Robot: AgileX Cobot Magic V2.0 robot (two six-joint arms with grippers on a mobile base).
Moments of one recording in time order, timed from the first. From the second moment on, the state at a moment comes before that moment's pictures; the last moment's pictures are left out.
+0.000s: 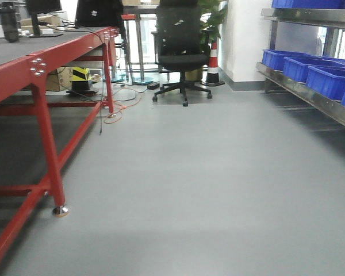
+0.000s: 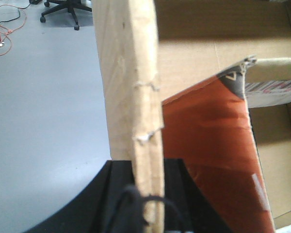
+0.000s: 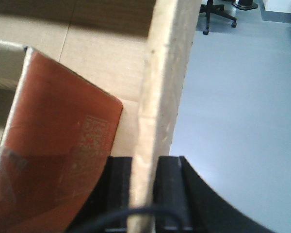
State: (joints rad) left arm -0.31 1.36 -1.82 -0.01 0.91 -0.12; right arm 0.25 1.28 -1.75 0.15 0.94 -0.10
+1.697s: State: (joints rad) left arm -0.31 1.36 -1.82 -0.01 0.91 -0.12; right arm 0.25 1.28 -1.75 0.15 0.94 -0.10
